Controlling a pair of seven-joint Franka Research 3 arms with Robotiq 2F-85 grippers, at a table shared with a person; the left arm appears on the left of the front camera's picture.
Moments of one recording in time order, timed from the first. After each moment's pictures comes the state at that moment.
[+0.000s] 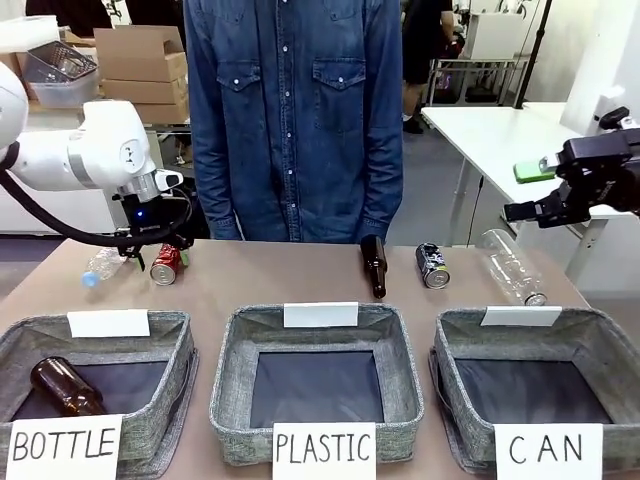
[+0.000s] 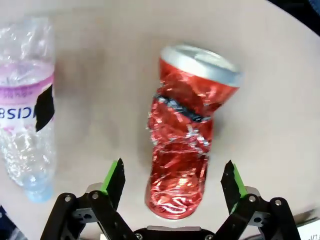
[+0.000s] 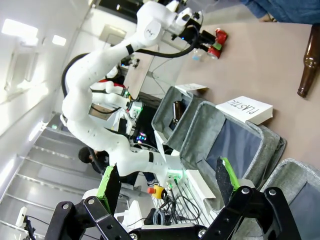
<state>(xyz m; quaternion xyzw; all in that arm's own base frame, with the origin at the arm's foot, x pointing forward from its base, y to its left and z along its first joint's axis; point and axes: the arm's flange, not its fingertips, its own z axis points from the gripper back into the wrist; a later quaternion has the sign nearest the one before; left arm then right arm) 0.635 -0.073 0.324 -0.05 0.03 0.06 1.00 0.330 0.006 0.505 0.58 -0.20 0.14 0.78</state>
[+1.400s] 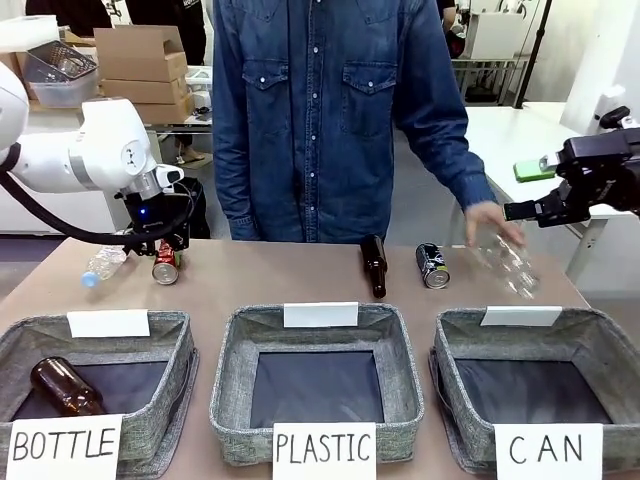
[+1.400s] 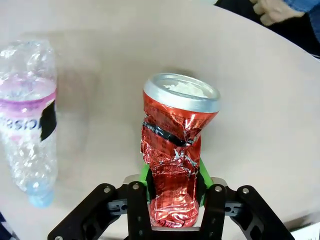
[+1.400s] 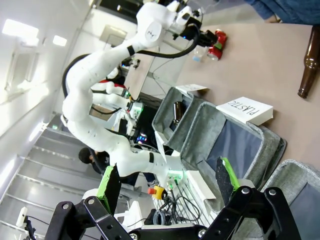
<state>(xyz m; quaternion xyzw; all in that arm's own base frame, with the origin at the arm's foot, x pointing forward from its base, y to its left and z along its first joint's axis) 0.639 -0.073 0.335 -0.06 -0.01 0.06 1.00 0.330 0.006 0.505 0.59 -0.20 0.14 0.77</state>
